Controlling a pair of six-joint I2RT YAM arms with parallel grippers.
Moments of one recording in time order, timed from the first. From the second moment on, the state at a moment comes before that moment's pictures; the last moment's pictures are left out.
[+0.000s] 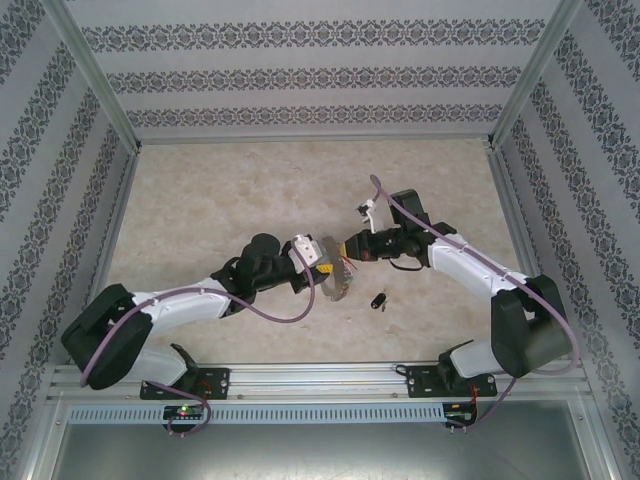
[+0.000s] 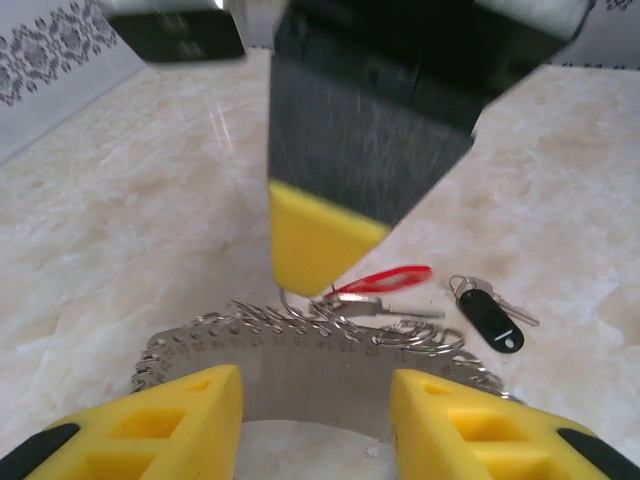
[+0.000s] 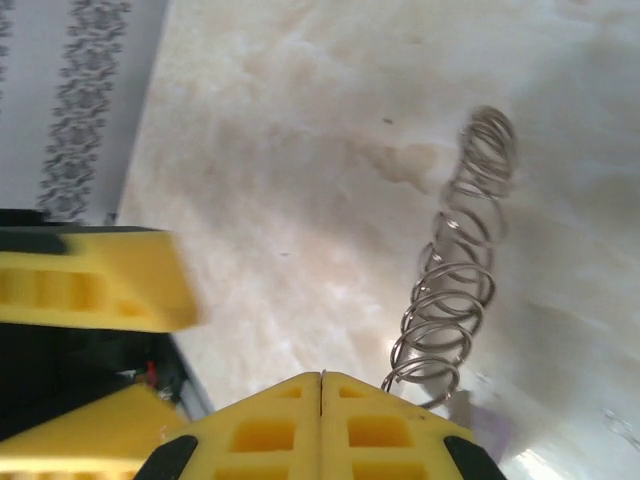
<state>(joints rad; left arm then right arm) -0.74 1.36 0.58 0.42 0.29 0.24 0.38 1.42 0.86 -0.35 -0.76 0.38</state>
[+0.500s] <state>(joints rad) -0.72 1.26 0.53 0.36 0.14 0.05 0.47 1.45 0.76 -0.36 -0.60 0.48</state>
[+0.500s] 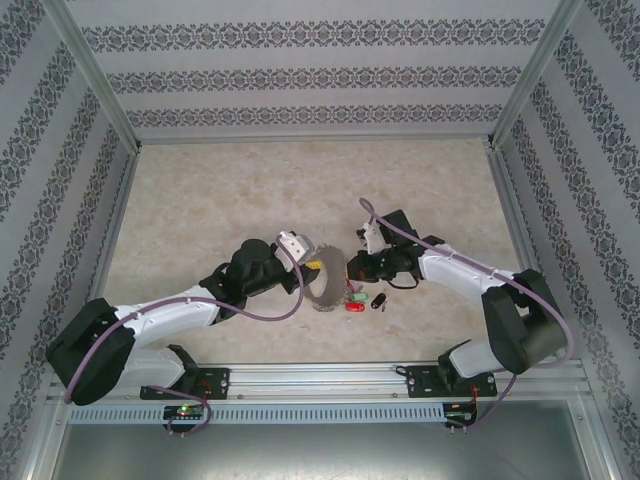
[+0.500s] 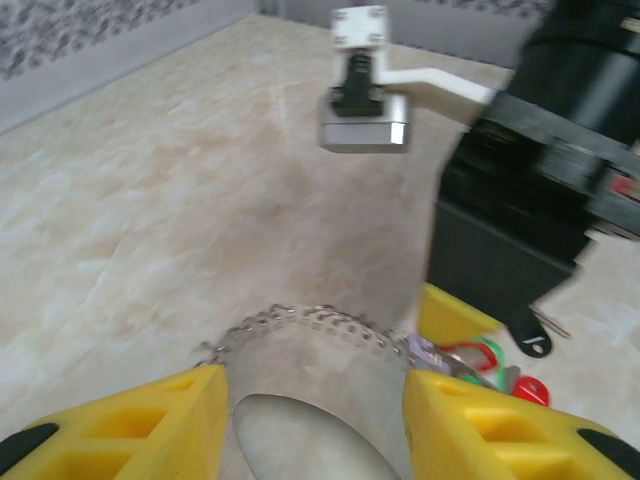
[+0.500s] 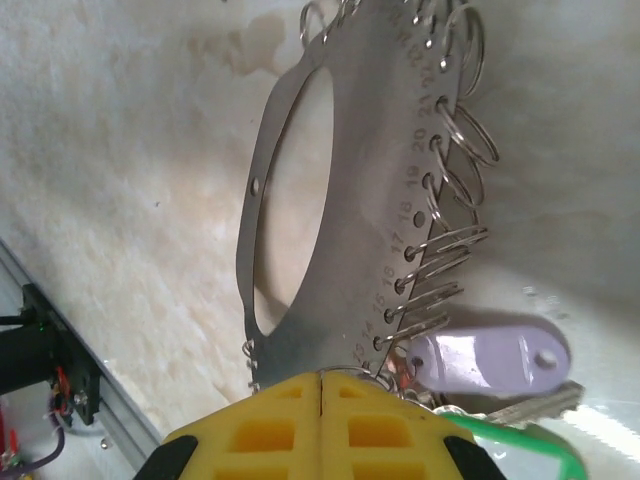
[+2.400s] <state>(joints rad) -0.57 1.60 0.70 -0.06 0.24 -0.59 0.46 1.84 0.88 -0.13 -0.72 0.52</state>
